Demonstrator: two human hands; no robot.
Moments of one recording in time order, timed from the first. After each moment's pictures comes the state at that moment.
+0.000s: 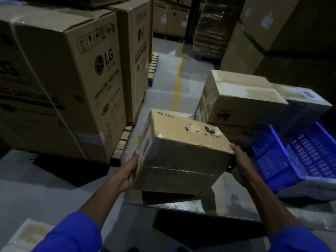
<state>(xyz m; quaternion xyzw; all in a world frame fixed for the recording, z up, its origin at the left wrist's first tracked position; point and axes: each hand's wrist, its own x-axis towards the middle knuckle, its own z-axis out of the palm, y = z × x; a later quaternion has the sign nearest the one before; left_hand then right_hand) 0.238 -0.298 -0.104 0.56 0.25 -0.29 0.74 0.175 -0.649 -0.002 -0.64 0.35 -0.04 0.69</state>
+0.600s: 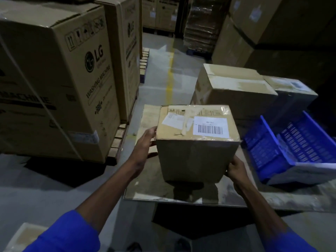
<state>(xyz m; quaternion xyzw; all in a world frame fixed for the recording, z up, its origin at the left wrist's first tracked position) 0.225 -0.350 -0.011 0.64 -0.03 -0.18 0.74 0.130 -0.662 -0.061 -0.77 0.30 -0.07 0.56</state>
